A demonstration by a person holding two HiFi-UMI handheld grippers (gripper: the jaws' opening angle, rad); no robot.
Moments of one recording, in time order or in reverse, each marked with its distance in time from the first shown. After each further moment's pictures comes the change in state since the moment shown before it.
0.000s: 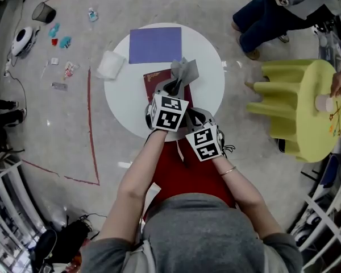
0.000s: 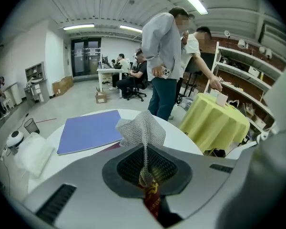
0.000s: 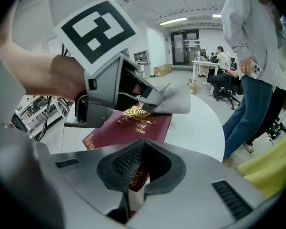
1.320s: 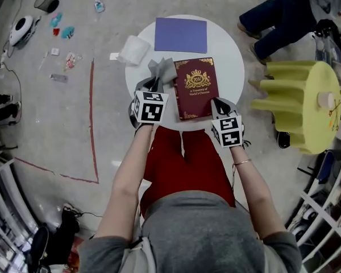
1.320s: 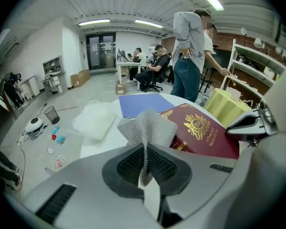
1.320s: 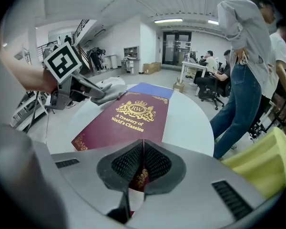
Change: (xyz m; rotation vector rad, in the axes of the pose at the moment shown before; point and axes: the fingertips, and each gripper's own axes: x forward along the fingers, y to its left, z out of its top) left arm -0.081 0.142 -0.104 -0.093 0.084 0.134; right arm 0.004 0.003 -0.003 0.009 0.058 -0.202
